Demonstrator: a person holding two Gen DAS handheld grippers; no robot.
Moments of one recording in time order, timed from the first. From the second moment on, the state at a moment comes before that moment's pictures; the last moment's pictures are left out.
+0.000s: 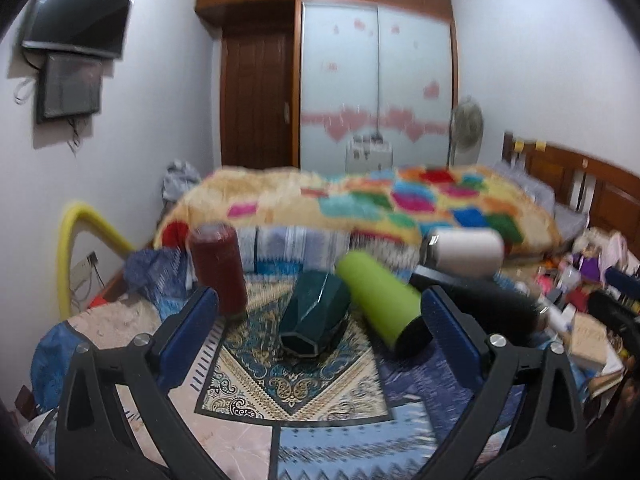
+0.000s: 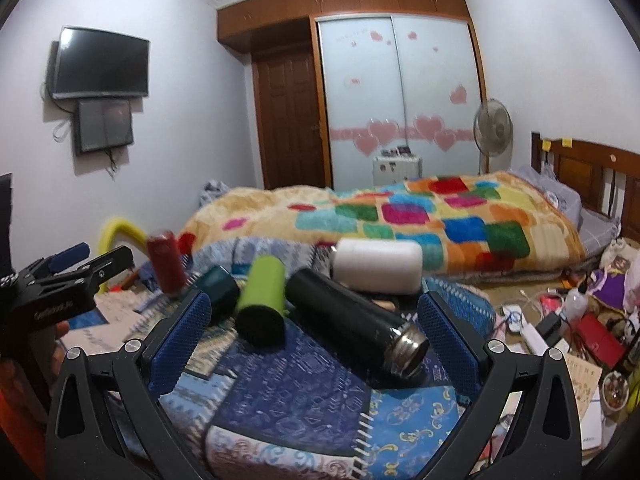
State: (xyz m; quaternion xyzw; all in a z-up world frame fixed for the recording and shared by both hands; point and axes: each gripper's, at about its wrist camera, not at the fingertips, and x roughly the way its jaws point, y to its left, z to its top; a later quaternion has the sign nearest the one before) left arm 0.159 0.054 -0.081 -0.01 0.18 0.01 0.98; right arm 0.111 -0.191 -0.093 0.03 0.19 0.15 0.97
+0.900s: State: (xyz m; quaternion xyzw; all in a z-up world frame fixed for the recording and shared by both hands) left arm 0.308 0.080 -0.178 0.07 0.42 -0.02 0.91; right arm 0.178 -0.149 -0.128 0.01 0.24 0.19 0.95
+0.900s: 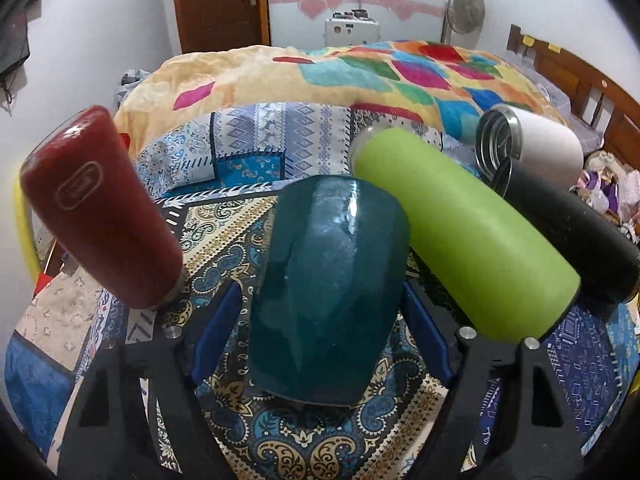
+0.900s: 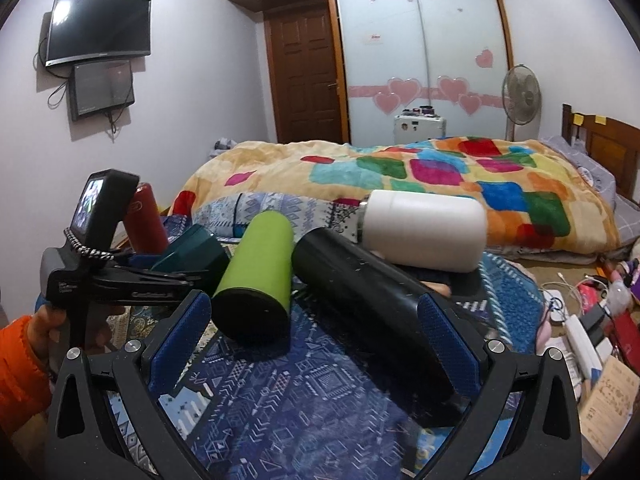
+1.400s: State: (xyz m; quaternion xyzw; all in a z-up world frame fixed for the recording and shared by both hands) left arm 0.276 0.068 -0.176 0.08 0.42 -0.04 0.90; right arm 0.173 -0.142 -0.120 0.01 0.23 0.21 0.95
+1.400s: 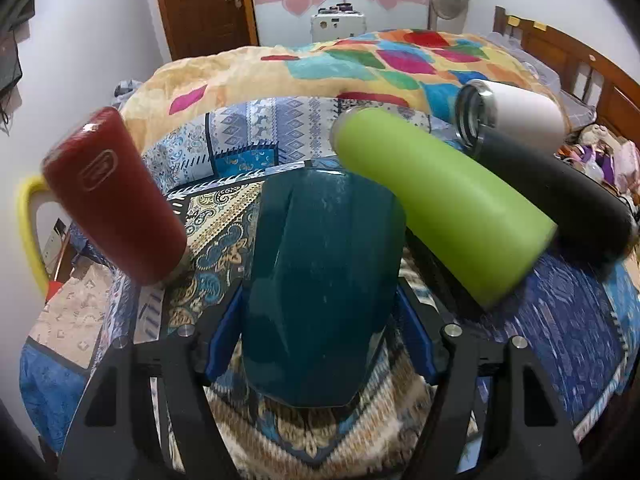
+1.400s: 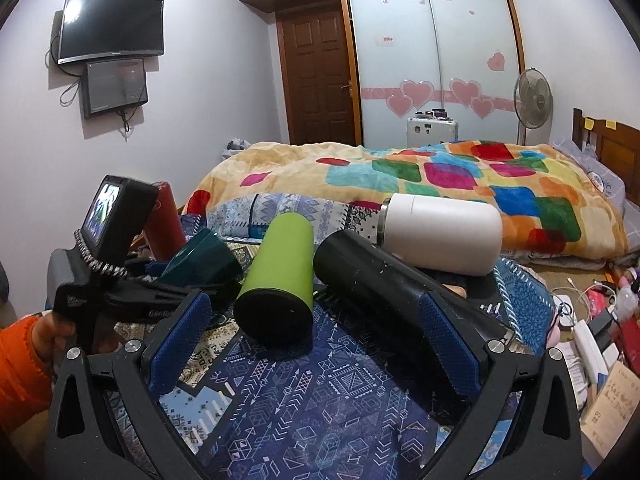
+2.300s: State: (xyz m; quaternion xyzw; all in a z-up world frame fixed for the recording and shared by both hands) left arm 0.160 -0.015 -0.130 0.10 0.38 -0.14 0.91; right arm 0.119 -0.172 -0.086 0.03 0.19 0.19 0.96
